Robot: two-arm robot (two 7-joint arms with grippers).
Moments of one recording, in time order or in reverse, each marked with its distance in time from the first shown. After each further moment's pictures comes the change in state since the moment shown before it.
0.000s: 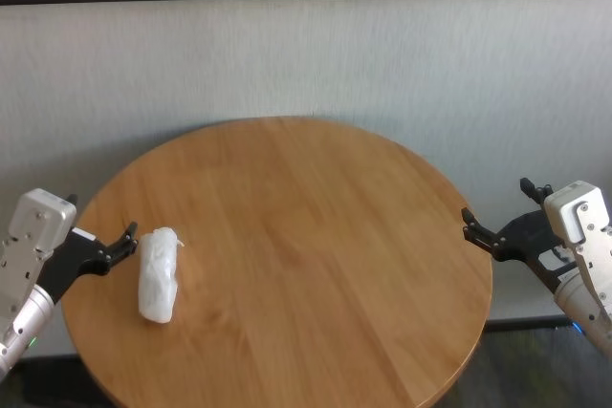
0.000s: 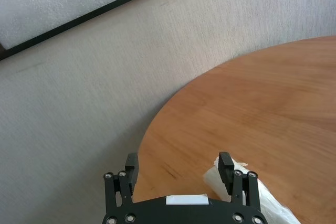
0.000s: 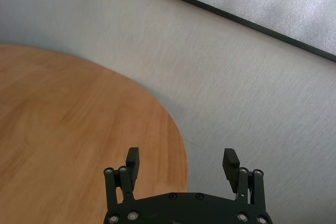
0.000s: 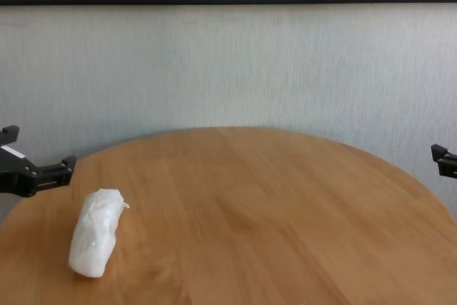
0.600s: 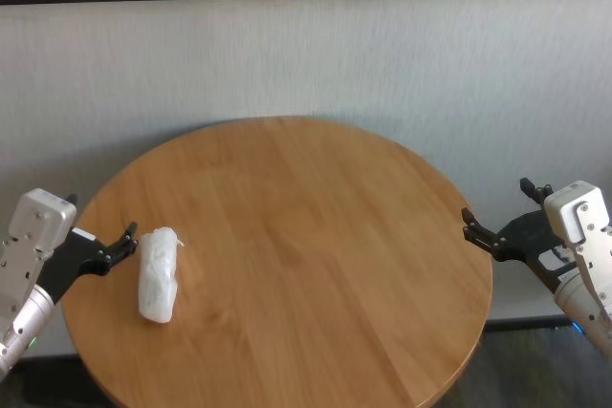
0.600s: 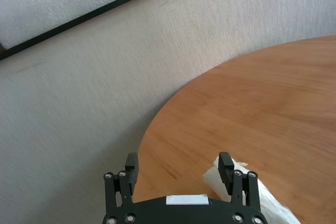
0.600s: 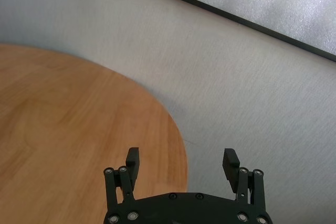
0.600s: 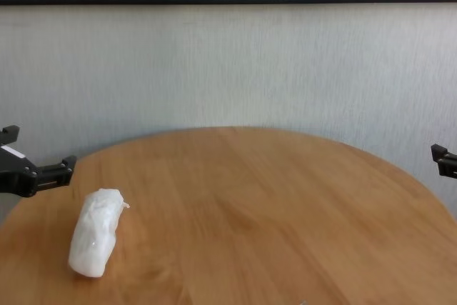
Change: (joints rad) left arm 0.000 0.000 -0.001 -0.002 -0.001 0.005 0.000; right arm 0.000 0.000 0.000 0.000 0.000 0.000 0.000
